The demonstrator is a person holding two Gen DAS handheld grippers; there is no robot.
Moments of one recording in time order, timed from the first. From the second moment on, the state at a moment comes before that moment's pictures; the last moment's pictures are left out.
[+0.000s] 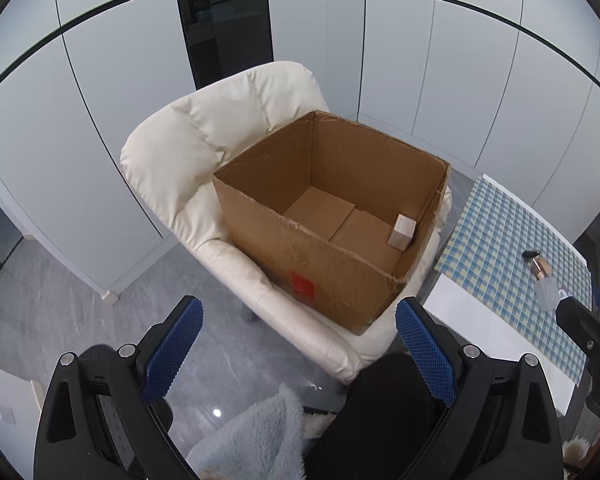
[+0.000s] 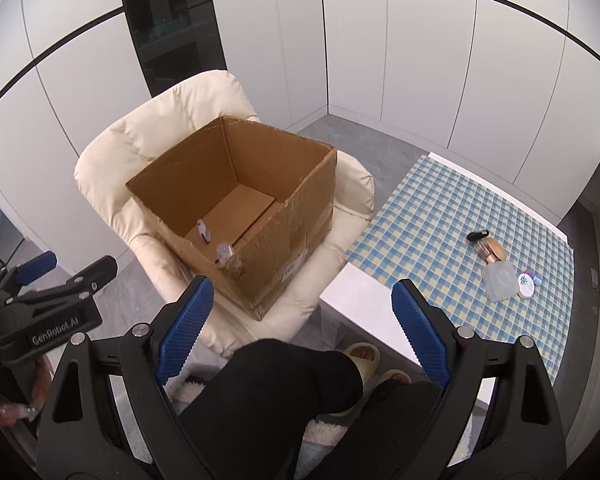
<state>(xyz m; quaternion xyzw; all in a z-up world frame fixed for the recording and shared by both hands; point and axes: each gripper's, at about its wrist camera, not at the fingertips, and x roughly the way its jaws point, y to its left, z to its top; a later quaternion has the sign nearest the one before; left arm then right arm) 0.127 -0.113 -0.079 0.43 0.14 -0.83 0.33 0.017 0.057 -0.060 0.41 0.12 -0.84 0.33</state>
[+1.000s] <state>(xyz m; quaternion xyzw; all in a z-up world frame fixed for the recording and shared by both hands) 0.090 -0.060 -0.090 0.46 0.11 -0.85 0.25 0.013 0.118 -0.073 0.44 0.08 -0.85 0.28</state>
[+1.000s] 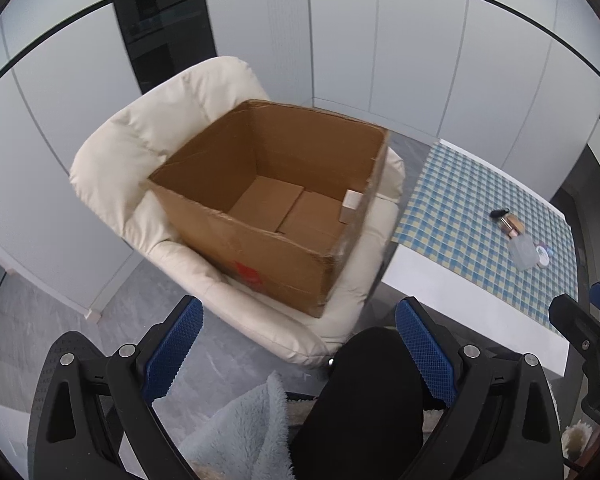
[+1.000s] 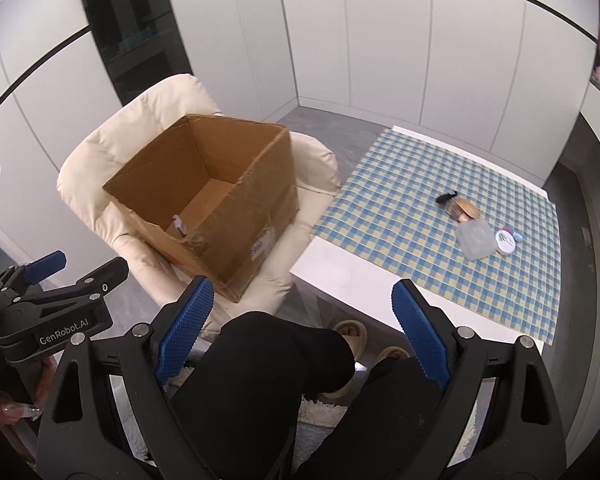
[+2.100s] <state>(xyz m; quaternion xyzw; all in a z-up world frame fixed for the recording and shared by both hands) 0.002 0.085 -0.115 0.49 0.01 -0.87 0.11 -0.014 0.275 -0.109 0.48 -0.02 -0.87 0.13</state>
